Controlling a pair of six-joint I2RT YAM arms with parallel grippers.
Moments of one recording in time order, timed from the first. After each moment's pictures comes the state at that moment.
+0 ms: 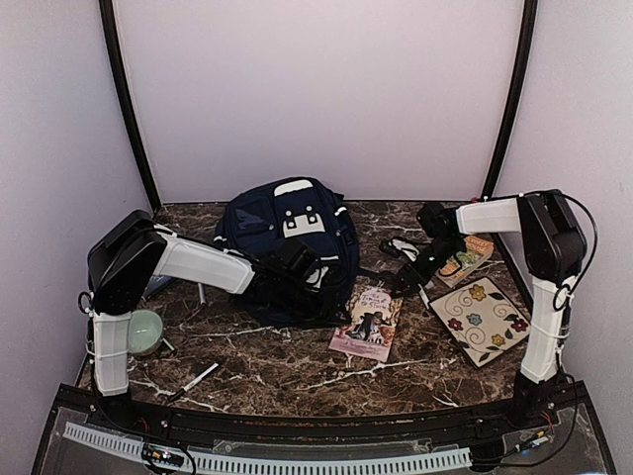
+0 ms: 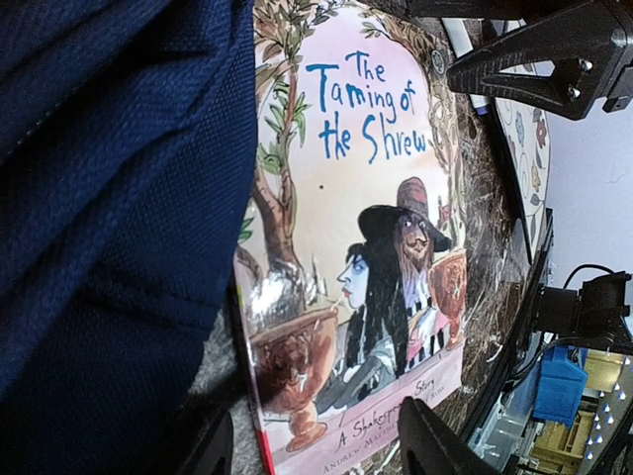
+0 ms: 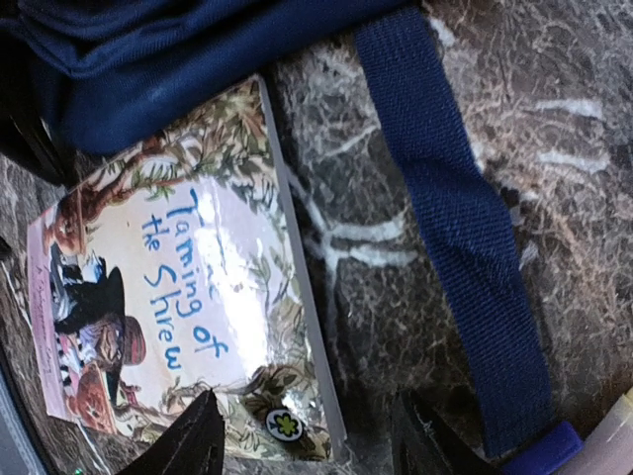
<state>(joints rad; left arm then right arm) -0.87 2.06 1.28 -0.12 0.45 -0.73 0.34 2.01 1.35 -0.75 -0.56 -0.53</state>
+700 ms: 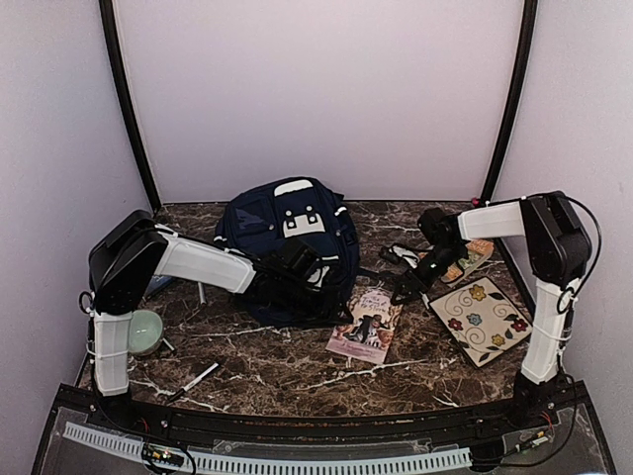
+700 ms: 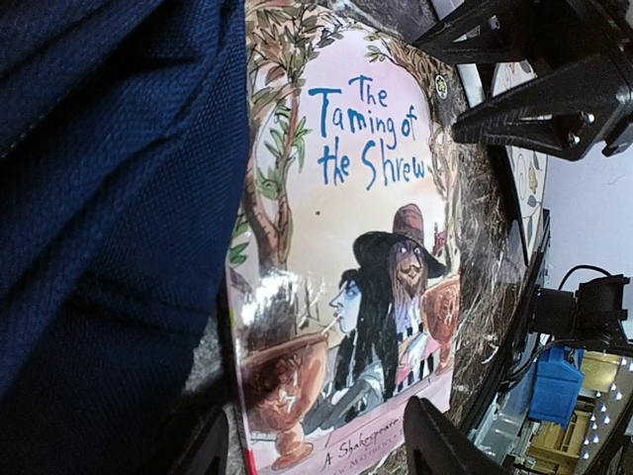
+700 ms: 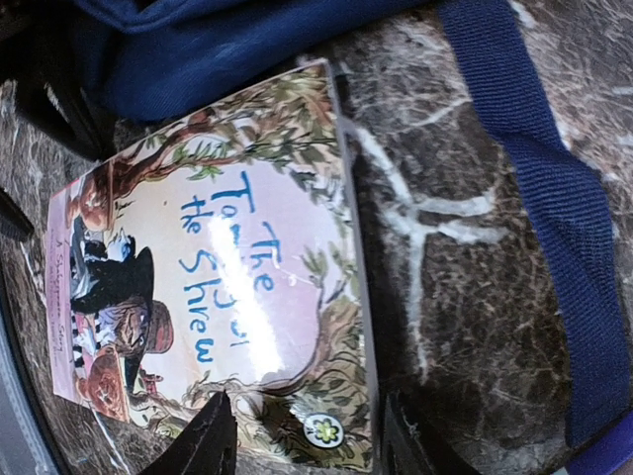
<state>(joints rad) -0.87 2.07 1.29 -0.12 0.46 -0.74 0.35 1.99 1.29 -0.74 -0.62 -0.54</state>
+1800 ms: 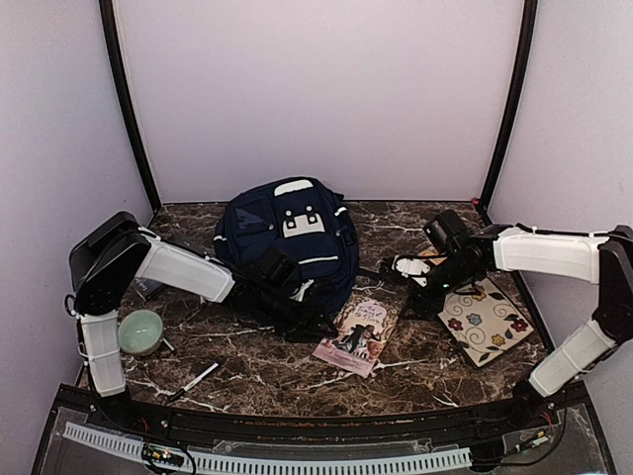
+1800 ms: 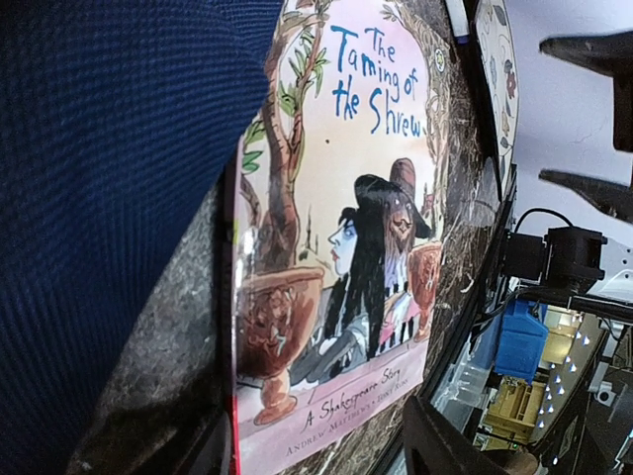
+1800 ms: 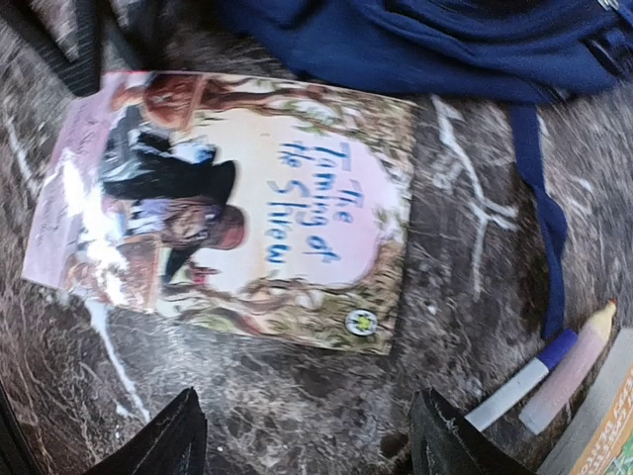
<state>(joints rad) -0.84 1.96 1.07 -0.05 0.62 -0.76 0.55 1.50 0.95 -0.60 -0.29 -0.57</state>
